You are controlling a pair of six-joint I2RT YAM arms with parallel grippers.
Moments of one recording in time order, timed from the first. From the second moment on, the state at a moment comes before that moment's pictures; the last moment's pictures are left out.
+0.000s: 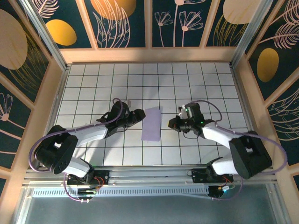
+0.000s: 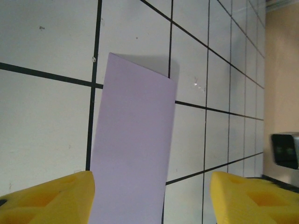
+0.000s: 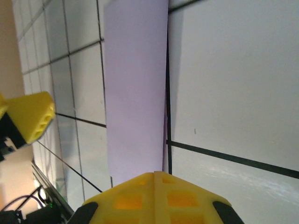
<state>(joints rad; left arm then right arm) -0.61 1.47 0.61 0.22 0.25 -1.03 0.47 1.38 0.53 0.00 -0.53 0.77</state>
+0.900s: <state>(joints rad) -0.61 1.57 0.62 0.16 0.30 -0.97 0.55 1.72 0.73 0.01 -0.49 0.69</state>
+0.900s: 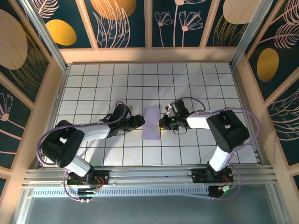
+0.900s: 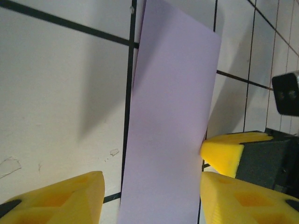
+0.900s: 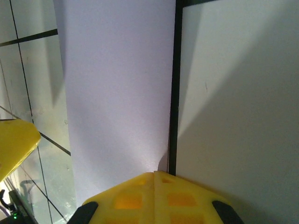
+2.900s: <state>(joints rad) -0.66 1.73 0.81 -0.02 0.28 -0.89 0.56 1.72 0.78 -0.07 -0.43 0.59</state>
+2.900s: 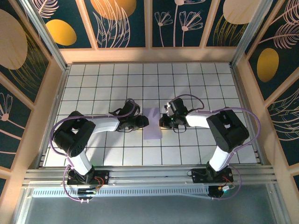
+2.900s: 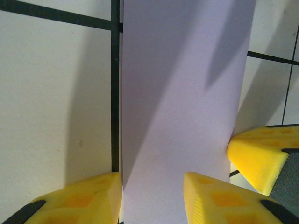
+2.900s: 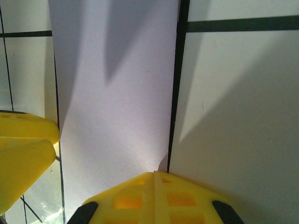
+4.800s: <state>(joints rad) -0.74 1.74 0.91 -0.22 0.18 -0.90 0.56 1.59 0.70 -0.09 -0.43 0.62</state>
